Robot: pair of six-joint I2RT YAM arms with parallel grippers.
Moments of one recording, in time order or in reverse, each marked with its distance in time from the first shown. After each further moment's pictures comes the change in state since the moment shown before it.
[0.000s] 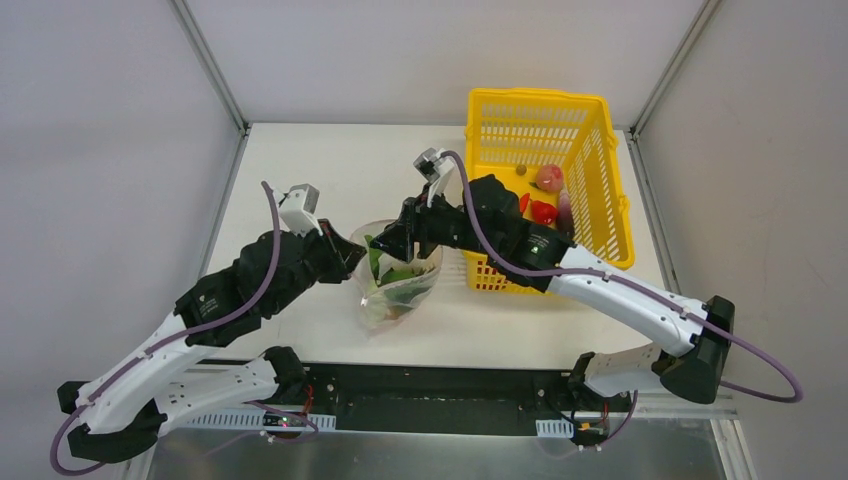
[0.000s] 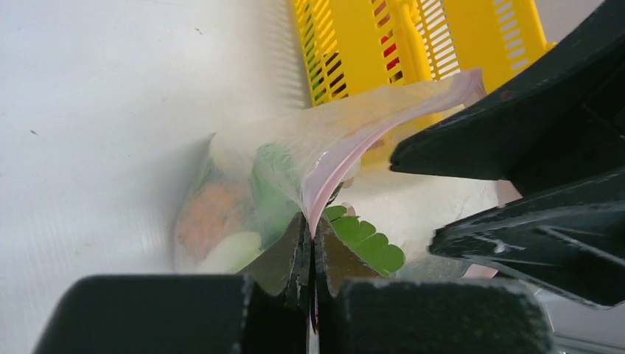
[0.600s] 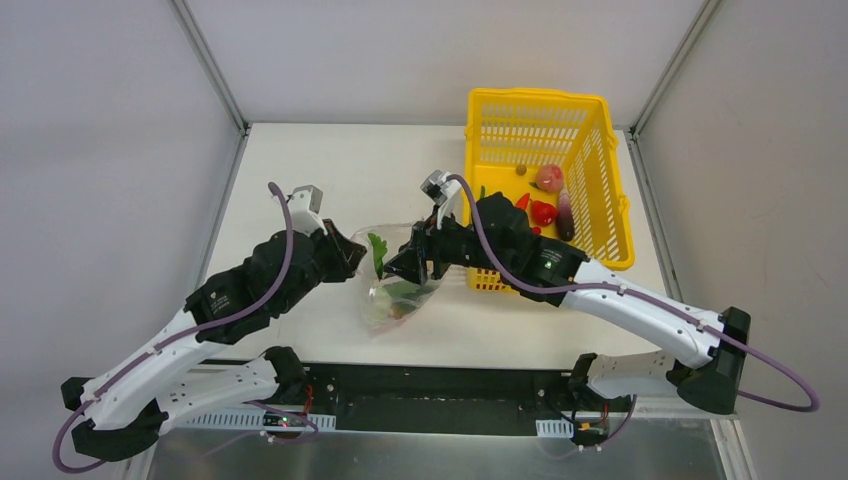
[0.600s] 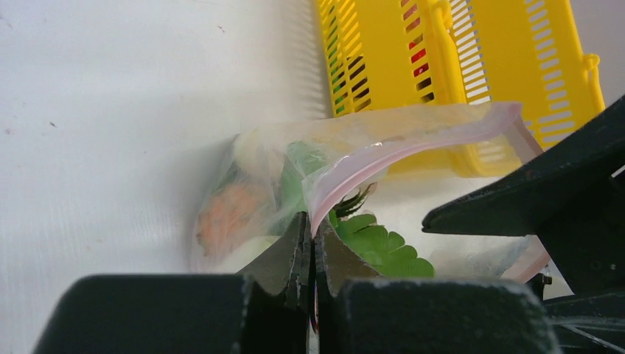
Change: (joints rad) left arm 0.000 0.010 -0.027 -0.005 -0.079 -0.020; right arm 0.023 -0.109 -0.105 -0.072 -0.026 -0.032
